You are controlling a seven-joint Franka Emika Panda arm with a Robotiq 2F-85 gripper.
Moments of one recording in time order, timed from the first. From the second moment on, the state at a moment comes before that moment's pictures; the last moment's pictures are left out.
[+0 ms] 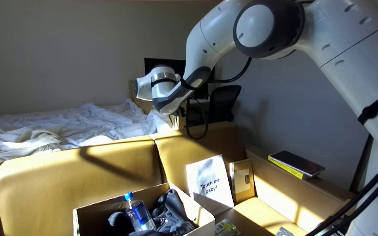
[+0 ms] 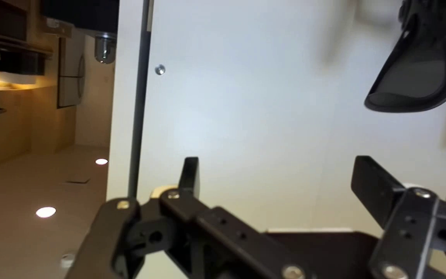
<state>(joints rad) 0.34 0.71 -0.05 -1.38 -1.27 1.49 2.03</state>
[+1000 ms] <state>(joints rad) 0.33 0.75 0.04 -1.49 -1.34 1.62 2.01</state>
